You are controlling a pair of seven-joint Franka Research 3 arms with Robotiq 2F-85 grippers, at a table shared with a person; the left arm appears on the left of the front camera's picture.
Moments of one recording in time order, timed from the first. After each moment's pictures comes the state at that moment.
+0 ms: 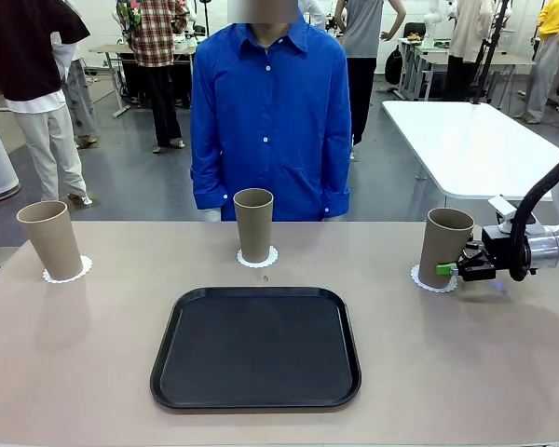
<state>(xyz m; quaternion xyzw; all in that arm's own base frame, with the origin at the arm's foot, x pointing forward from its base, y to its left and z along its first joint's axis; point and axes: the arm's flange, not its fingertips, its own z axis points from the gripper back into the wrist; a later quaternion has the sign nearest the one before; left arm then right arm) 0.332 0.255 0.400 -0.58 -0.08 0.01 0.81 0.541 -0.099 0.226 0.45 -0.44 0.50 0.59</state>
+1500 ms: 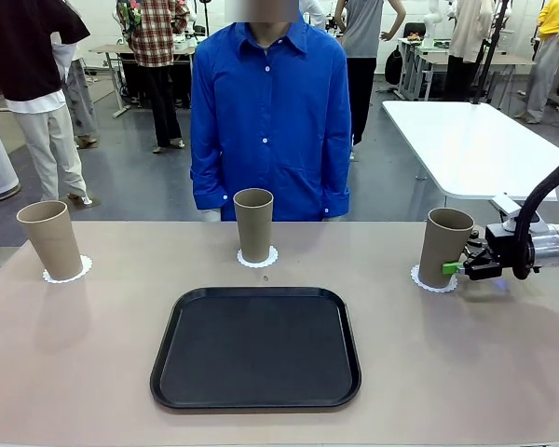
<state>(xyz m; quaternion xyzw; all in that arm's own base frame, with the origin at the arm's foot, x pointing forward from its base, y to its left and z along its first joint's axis) 0.332 0.255 0.400 -0.58 -0.08 0.01 0.81 0.544 -0.108 0.228 0.45 -0.44 0.50 0.59</state>
